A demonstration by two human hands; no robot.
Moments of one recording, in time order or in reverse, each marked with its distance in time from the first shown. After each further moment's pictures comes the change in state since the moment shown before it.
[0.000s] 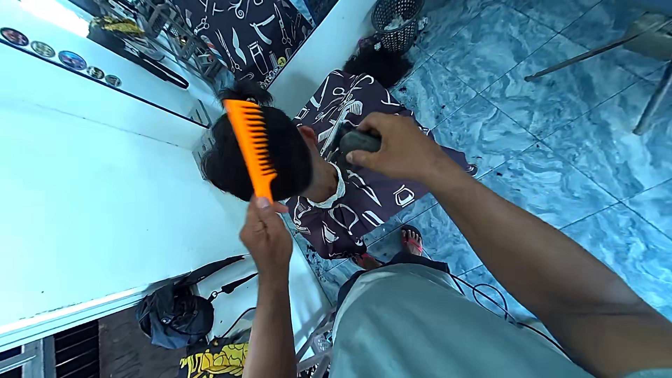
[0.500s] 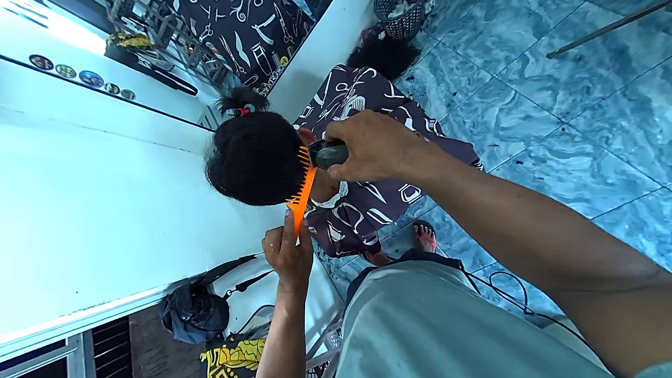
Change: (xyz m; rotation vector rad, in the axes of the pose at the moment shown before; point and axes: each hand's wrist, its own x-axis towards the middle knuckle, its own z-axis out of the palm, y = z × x) left_hand -0.045 -0.050 0.022 0.413 0.172 0.440; right_hand 0.014 -0.041 -0.001 -0.297 -0.175 -0.239
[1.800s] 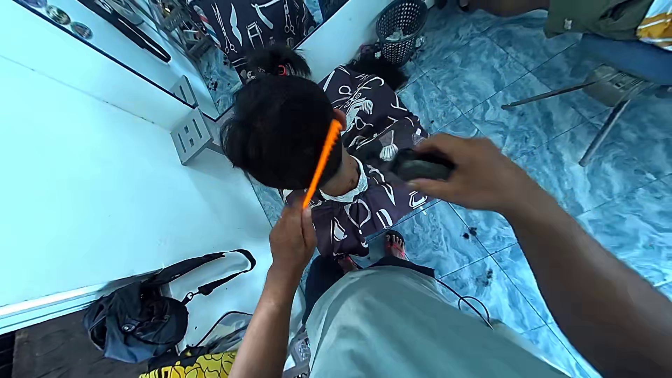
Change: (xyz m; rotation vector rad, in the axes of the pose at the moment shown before) left_hand -0.001 -0.042 -0.001 -0.299 -0.286 -0.116; right_hand -0.082 0.030 0.023 0.044 0.151 0.042
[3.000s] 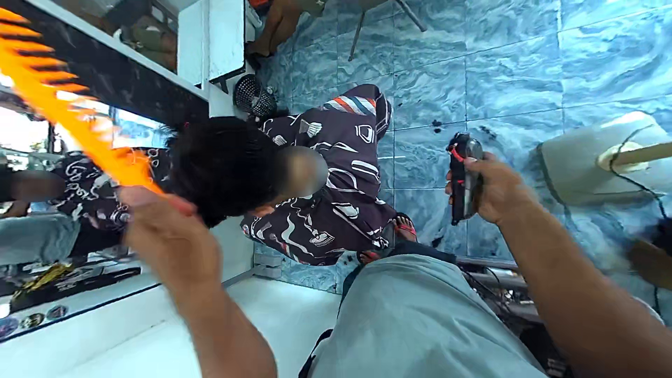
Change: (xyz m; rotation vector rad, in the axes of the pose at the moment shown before) left_hand 0.183 -0.014 -0.112 -0.186 -0.273 0.224; right_hand -0.193 -0.092 0.238 1.274 1.374 0.958
